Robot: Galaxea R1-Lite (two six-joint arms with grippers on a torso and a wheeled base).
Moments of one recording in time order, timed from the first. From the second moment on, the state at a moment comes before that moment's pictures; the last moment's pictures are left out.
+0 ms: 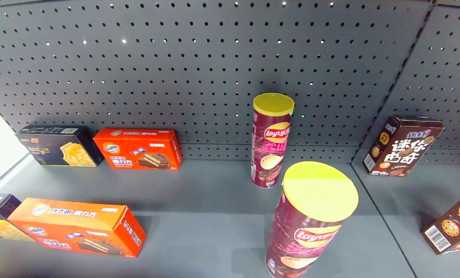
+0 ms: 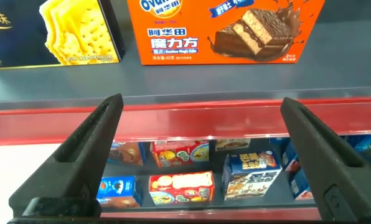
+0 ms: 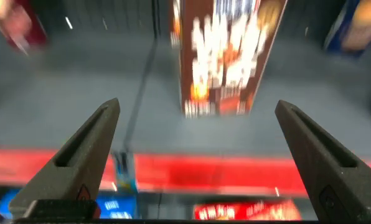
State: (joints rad) left arm 0.01 0.01 0.00 0.00 -0.05 0.03; right arm -0.01 0.05 -0.14 -0.01 0.00 -0.02
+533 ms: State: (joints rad) left arm 0.01 0.01 0.00 0.00 -0.05 0.03; right arm 0.02 0.45 -0.54 0.02 0.34 -0.14
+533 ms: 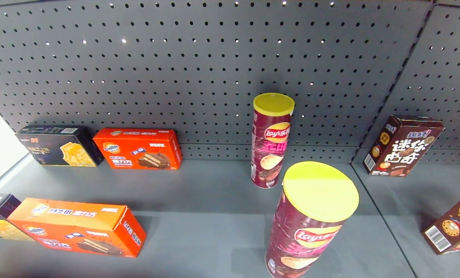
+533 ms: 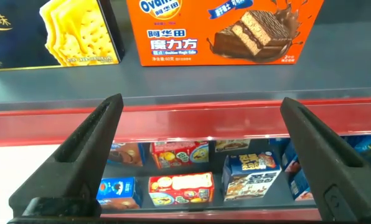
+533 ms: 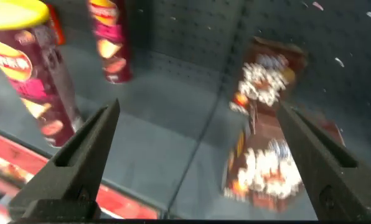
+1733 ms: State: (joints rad) left arm 0.01 0.01 0.00 0.00 -0.05 0.03; right arm 0.43 1.05 -0.75 -0.18 0.36 -0.18
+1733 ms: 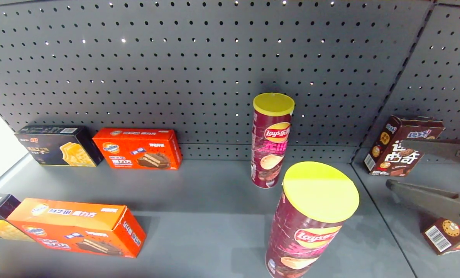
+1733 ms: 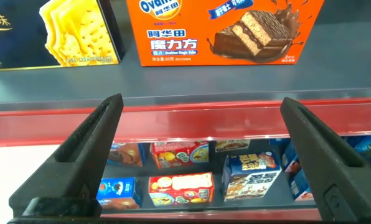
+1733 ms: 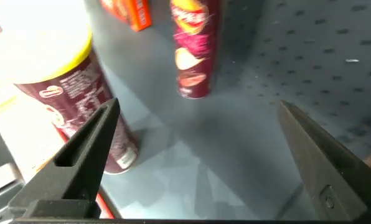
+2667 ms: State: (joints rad) left arm 0.01 0.01 0.00 0.00 -0.05 0.03; right arm 0.55 1.15 -0.64 -0.18 0.35 -0.20
